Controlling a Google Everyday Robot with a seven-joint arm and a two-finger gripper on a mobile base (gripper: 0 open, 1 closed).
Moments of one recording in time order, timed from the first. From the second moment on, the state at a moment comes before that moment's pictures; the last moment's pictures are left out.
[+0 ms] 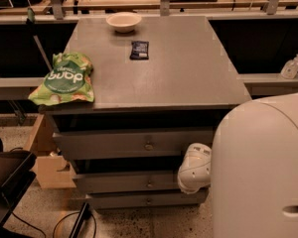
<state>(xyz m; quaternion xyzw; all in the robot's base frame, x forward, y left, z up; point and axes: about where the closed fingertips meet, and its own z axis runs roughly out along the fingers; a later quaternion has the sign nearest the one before) 0.513 -0.150 0.418 -0.67 0.73 -0.08 0.08</state>
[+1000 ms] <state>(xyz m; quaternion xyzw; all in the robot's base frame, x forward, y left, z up) 0.513 -0.150 0.418 -0.67 0.73 -0.08 0.08</state>
